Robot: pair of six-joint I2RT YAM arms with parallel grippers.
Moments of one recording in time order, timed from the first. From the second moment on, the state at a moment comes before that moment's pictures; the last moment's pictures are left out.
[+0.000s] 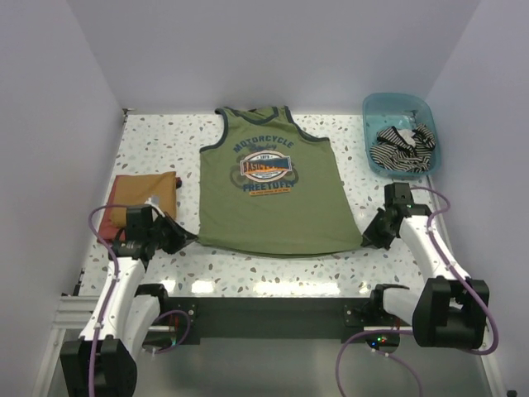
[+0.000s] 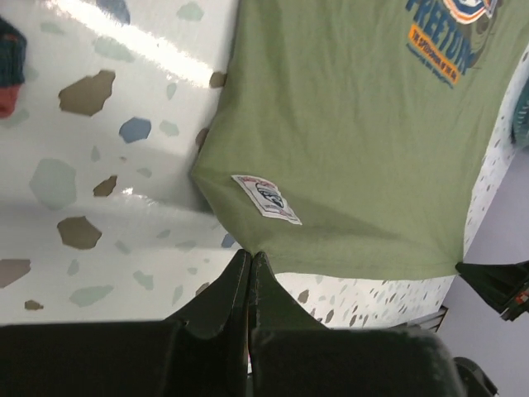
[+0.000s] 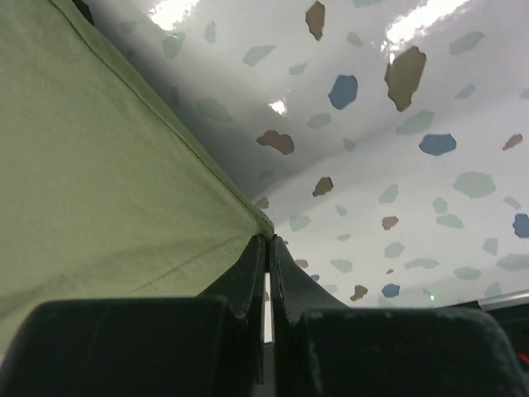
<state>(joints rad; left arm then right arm) 0.06 0.77 0.43 -0.53 0.40 -0.74 -0.05 1.14 0.70 -0.84 -0.04 0.63</state>
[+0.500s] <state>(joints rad) 0.05 0.69 0.36 -0.67 0.44 -0.67 -0.11 1.19 0.77 -0.99 -0.03 0.62</state>
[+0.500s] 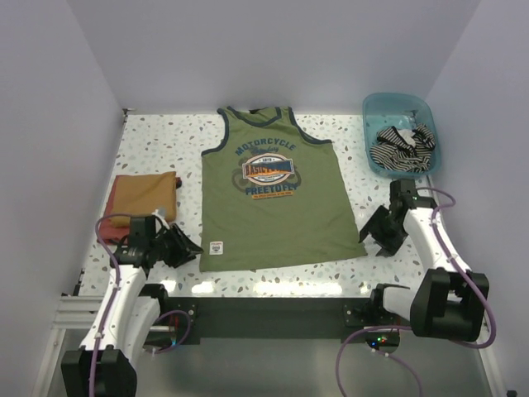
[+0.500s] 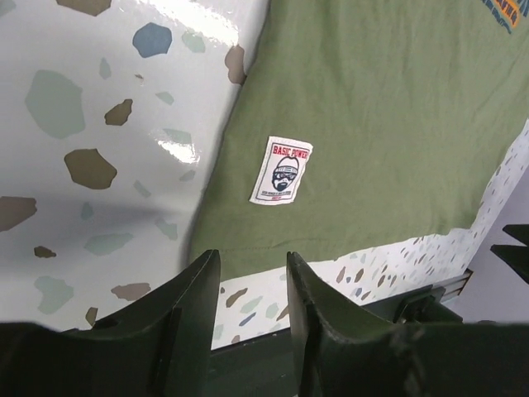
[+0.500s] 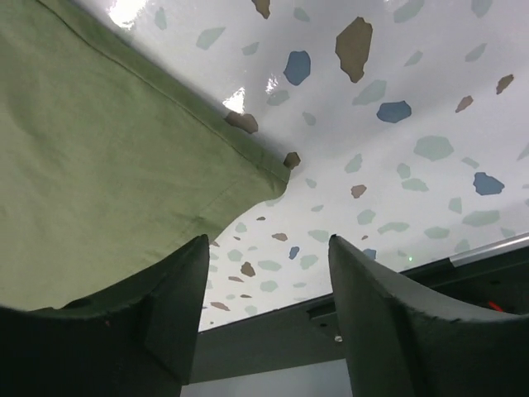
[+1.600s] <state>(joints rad) 0.15 1.46 1.56 -0.50 0.24 -0.63 1.29 2.01 1.70 -0.74 0.28 0.90</state>
